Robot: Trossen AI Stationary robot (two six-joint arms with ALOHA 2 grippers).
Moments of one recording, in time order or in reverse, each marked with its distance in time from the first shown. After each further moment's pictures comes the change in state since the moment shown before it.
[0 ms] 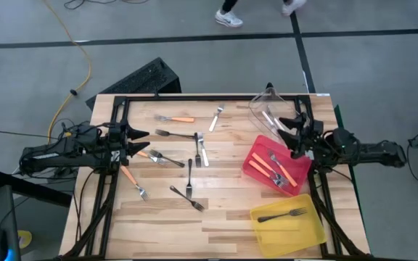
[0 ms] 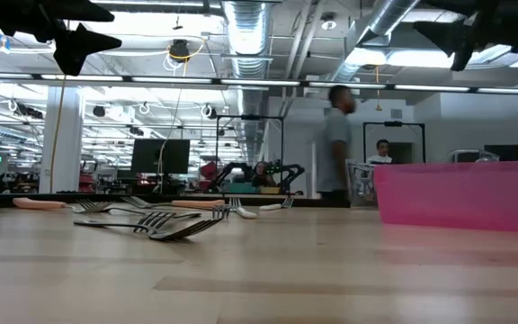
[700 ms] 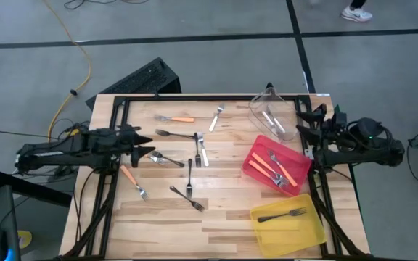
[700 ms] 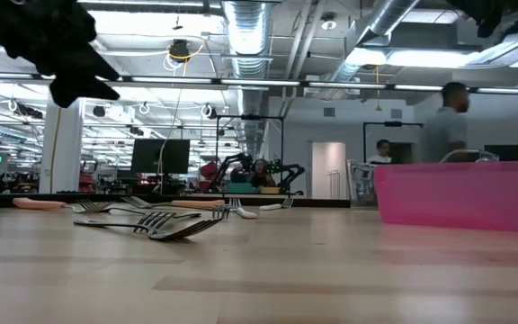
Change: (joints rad) left arm 0.000 0.182 0.001 -0.179 -0.049 -0.117; right arm 0.044 -0.118 0.340 -0.583 0.000 -0.009
